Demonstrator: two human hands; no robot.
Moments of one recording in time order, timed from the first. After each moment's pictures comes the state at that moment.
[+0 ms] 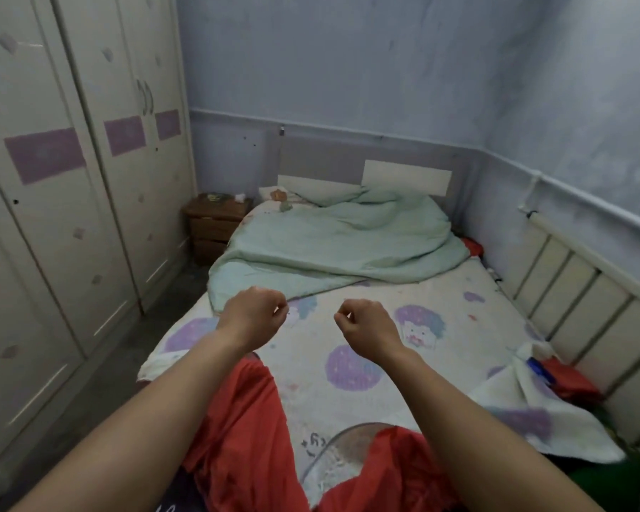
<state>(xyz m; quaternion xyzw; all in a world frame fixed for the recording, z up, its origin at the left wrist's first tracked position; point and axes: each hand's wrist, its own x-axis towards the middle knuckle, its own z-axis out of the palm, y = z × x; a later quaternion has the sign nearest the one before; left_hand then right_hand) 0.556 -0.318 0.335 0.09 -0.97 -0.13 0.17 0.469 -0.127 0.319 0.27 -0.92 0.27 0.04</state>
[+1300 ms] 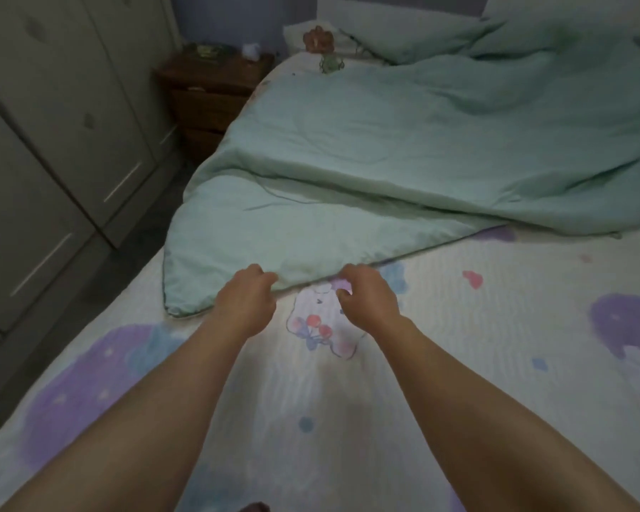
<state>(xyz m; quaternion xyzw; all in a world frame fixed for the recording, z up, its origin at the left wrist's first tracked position) 0.086 -0.639 -0.118 0.22 -0.96 -0.16 -0.01 -0.020 -0.465 -0.115 0.27 -0.93 0.22 -0.10</state>
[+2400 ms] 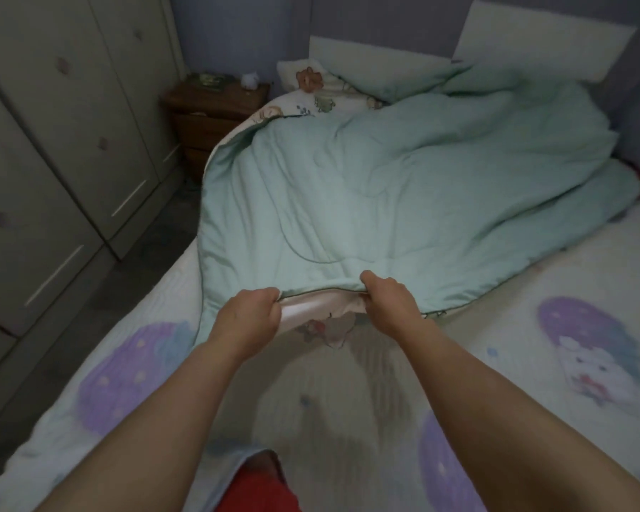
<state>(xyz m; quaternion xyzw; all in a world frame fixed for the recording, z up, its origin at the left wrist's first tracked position) 0.157 -0.599 -0.031 0.18 -0.96 -0.21 0.05 0.016 -0.409 -0.035 0.31 -0.94 0.10 -0.07</state>
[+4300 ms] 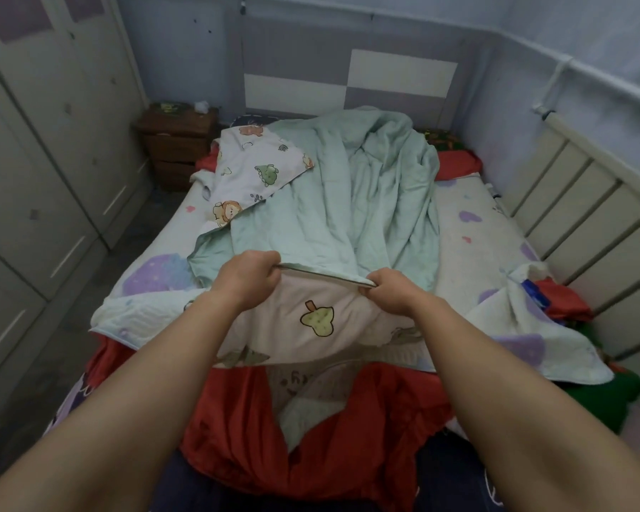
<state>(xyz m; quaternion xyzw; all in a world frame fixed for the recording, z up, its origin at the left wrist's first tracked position) 0.442 -0.305 0.217 0.07 -0.98 -0.16 0.07 0.353 -0.061 0.225 0.20 -0.93 0.20 -0.22</state>
